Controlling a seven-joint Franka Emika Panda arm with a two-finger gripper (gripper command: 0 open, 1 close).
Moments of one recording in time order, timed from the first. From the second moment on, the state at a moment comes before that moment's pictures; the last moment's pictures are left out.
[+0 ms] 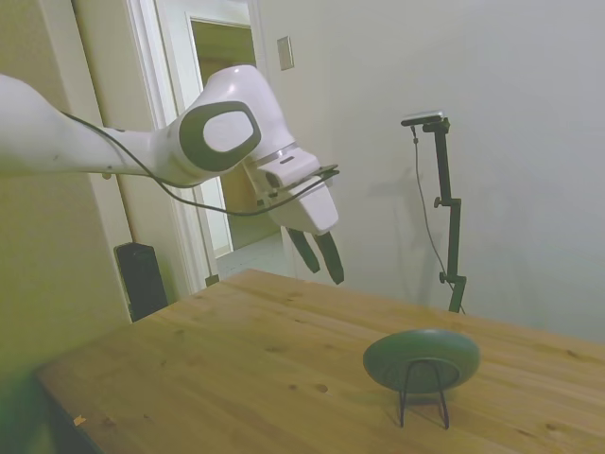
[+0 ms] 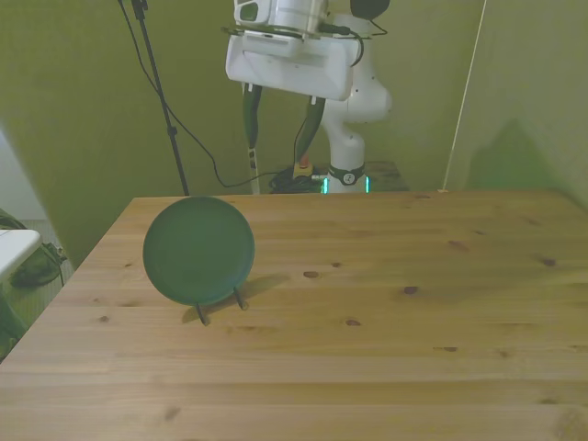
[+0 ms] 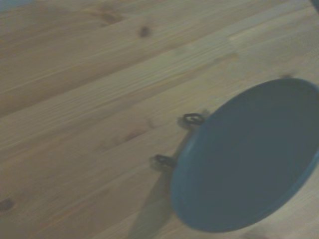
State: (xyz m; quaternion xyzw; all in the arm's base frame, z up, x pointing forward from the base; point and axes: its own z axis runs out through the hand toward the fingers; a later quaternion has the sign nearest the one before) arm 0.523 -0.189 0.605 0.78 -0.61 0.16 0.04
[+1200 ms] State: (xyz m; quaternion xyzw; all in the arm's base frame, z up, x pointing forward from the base) arm 0.578 -0.307 0.518 0.72 -0.68 0.07 0.14
